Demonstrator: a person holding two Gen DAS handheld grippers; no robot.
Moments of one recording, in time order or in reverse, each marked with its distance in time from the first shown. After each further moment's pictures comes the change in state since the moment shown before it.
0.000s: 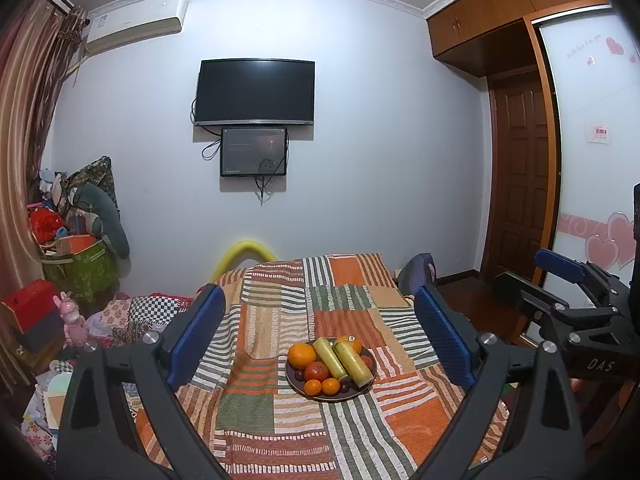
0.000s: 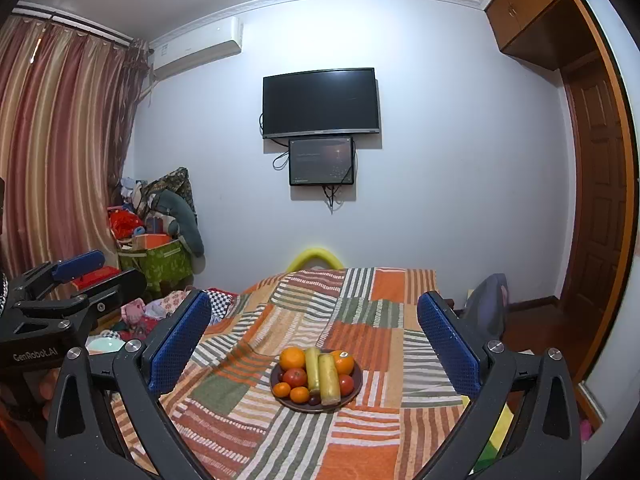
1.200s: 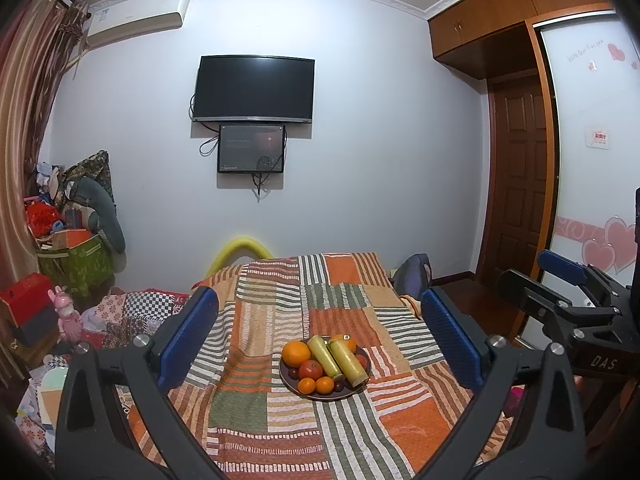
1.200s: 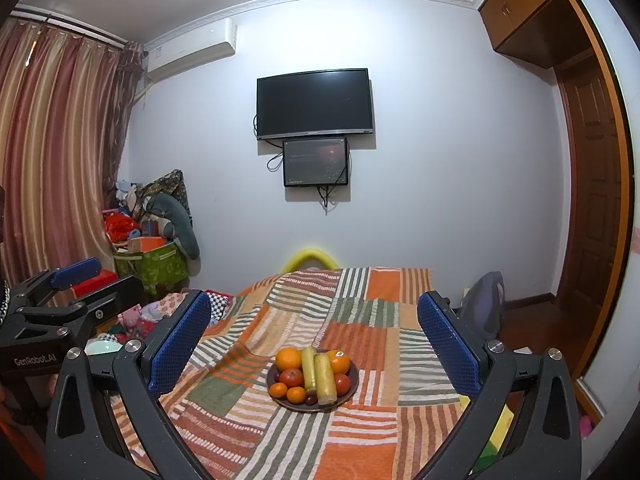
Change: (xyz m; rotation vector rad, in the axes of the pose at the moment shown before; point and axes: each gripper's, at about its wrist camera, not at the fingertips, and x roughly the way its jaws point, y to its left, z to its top) left arm 0.003 -0.003 -0.002 -0.016 0.005 -0.013; right arm -0.003 -0.001 0.001 0.011 -0.002 -0.021
